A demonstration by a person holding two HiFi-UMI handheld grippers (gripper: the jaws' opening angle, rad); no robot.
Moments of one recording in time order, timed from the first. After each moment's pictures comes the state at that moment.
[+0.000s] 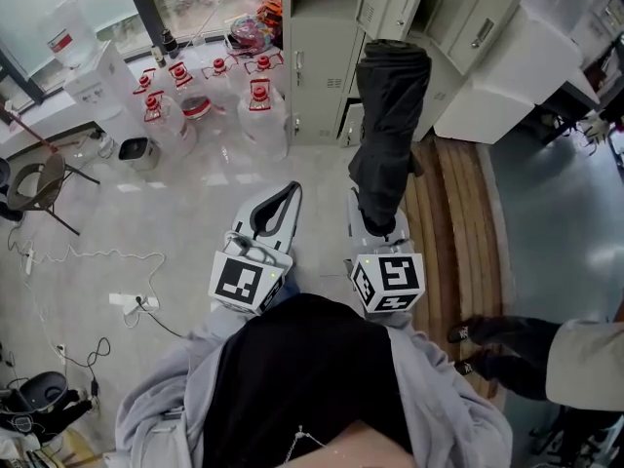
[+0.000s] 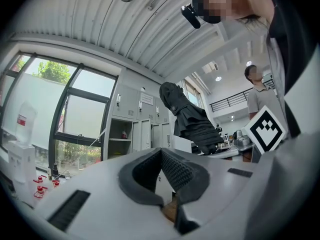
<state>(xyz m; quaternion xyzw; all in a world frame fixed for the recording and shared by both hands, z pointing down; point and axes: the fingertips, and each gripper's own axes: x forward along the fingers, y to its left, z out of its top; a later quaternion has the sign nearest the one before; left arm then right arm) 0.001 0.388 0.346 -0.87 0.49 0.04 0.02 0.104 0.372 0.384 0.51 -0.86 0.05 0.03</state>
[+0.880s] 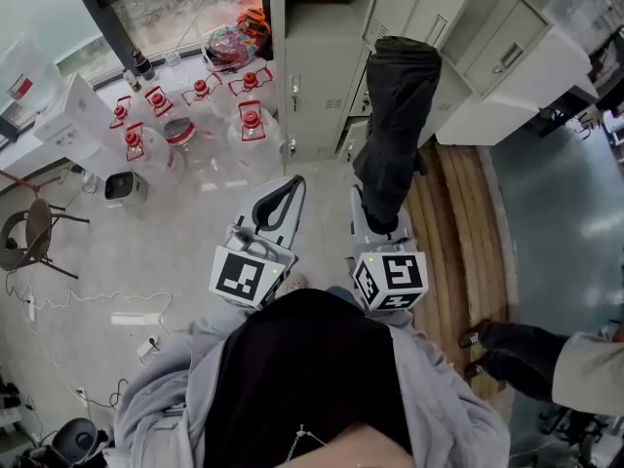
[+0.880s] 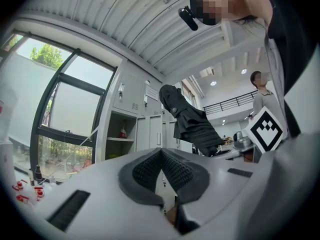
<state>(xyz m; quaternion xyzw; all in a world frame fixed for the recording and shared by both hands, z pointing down) -0.059 0.174 0.339 -0.91 0.42 0.05 0.02 0.041 0.171 0.382 0.56 -0.82 0.07 0.03</state>
